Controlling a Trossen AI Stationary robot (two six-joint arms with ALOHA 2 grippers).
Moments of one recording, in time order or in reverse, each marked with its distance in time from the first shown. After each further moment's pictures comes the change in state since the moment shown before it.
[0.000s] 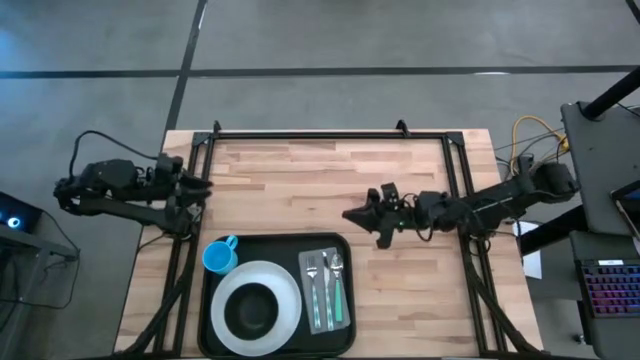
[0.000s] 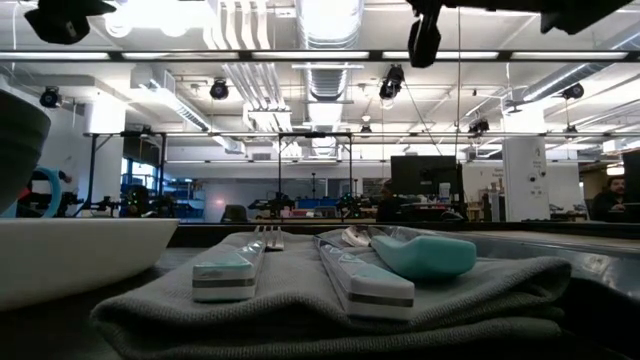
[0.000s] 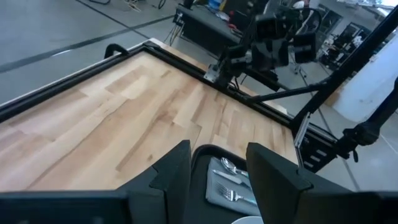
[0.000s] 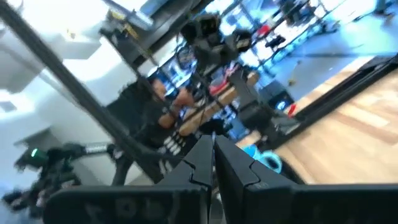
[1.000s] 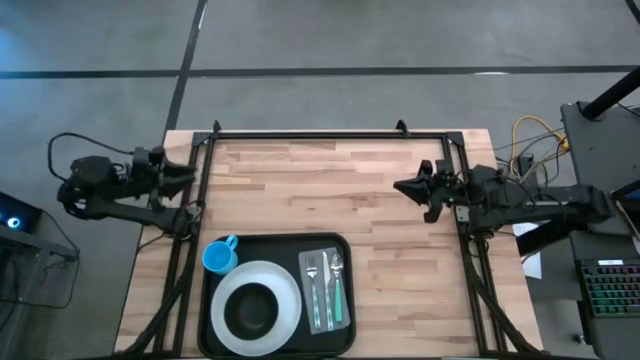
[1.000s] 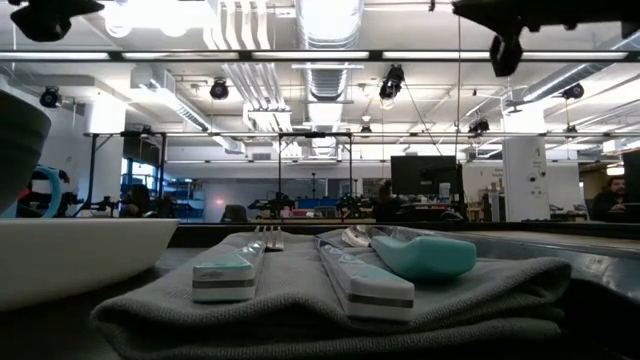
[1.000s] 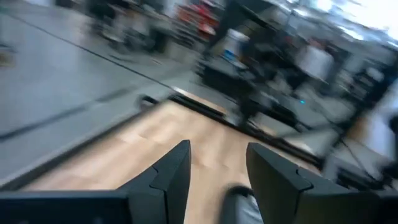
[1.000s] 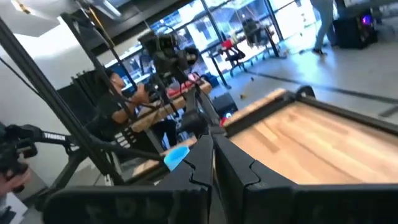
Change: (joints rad) left arm 0.000 -0.154 0.001 0.008 -0.139 0.142; right arm -0.216 -0.713 -0.184 -0.619 -0.102 -0.175
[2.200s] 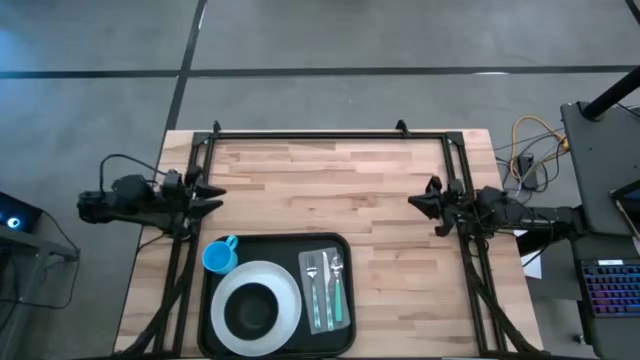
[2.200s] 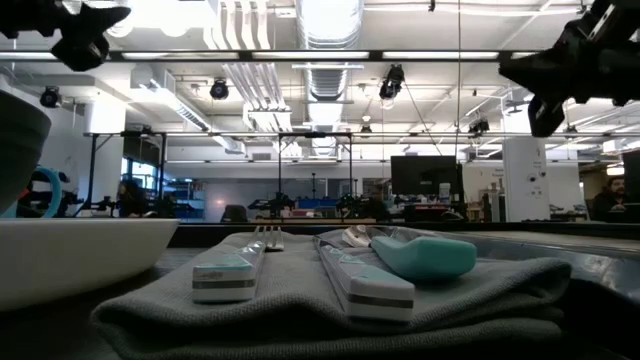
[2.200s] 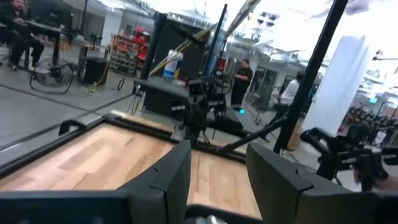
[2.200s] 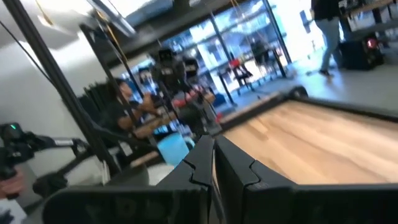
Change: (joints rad) left arm 0.000 -0.172 -0.462 0.554 0.213 0.109; right arm 0.002 -0.584 -0.450 -0.035 -0.005 -0.049
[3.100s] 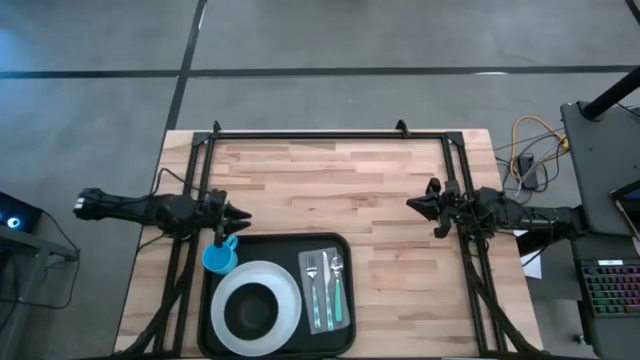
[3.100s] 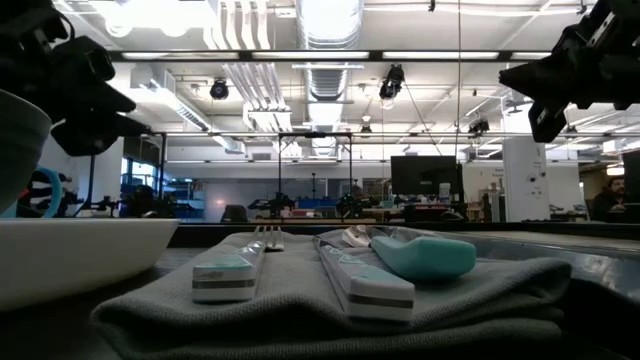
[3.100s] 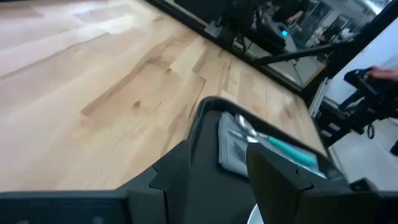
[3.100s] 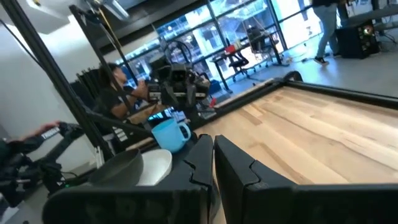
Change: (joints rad) left arm 0.000 0.149 -0.255 -0.031 0.007 -0.313; right arm 0.002 -0.013 0.002 -0.079 -0.005 -0.006
